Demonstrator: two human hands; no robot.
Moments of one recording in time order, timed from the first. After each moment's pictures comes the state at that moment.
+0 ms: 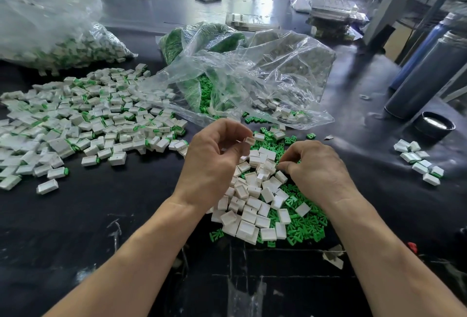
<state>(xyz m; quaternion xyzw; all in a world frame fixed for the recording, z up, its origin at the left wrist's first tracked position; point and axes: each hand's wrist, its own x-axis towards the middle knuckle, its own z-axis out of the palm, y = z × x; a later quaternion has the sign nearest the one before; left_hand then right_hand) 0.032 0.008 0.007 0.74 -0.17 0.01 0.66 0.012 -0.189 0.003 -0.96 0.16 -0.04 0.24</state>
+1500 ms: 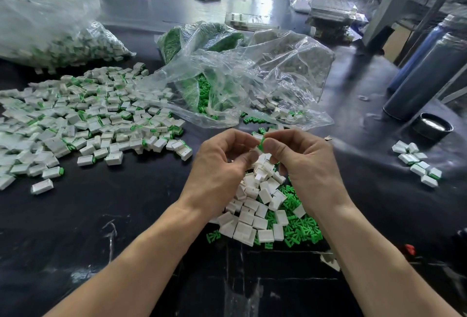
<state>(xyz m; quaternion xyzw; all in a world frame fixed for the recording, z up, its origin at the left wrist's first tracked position) 0.030 -0.002 -0.004 0.72 -0.16 -0.04 0.67 0.002 -0.163 0.004 -0.72 0.07 -0.14 0.67</state>
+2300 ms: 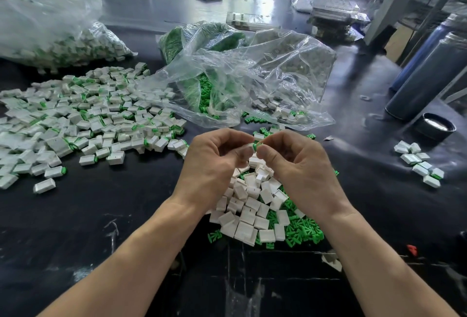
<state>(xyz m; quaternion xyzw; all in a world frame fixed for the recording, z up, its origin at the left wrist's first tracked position) 0.037 0.007 -0.004 0.71 -0.14 -0.03 0.69 -0.006 -0.163 0.005 -0.84 -0.01 -0.13 0.54</state>
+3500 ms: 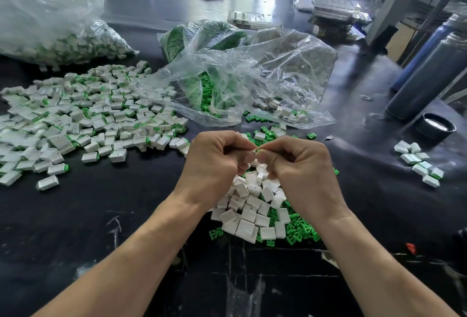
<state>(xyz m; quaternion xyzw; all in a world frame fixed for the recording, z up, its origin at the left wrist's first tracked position) 0.033 0.008 0.005 0.75 -0.15 -0.01 0.64 -0.010 -0.155 0.005 -0.82 0.01 -0.15 0.55</state>
